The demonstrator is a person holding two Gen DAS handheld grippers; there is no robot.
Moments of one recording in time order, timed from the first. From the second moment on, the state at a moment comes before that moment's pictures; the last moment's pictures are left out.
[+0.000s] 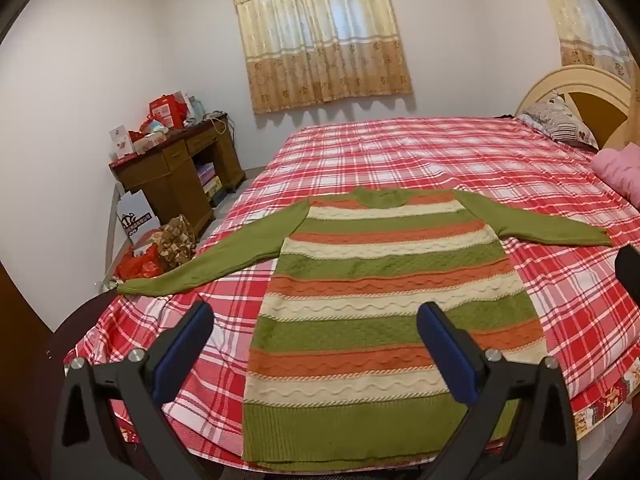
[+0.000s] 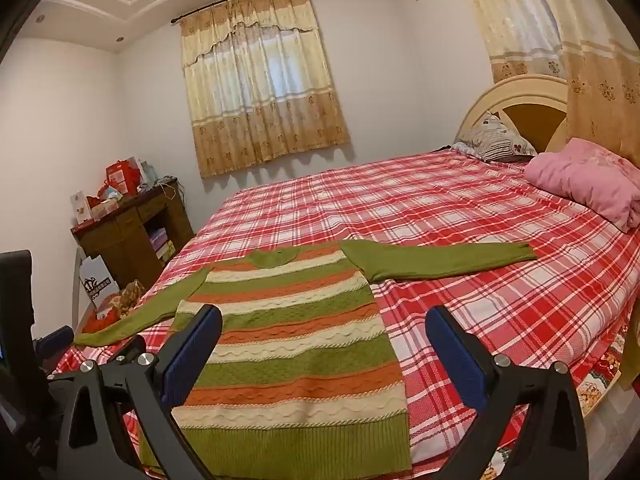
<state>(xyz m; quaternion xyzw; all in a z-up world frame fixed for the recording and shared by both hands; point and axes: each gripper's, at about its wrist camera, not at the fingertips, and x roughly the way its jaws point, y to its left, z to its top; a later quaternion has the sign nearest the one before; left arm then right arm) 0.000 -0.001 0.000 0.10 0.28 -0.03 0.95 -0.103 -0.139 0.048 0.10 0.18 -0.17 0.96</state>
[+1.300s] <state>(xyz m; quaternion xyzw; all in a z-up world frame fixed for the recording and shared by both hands) 0.000 0.001 -0.006 0.08 0.30 -0.05 0.95 -0.093 -0.145 0.034 0.12 0.21 -0.16 0.96</state>
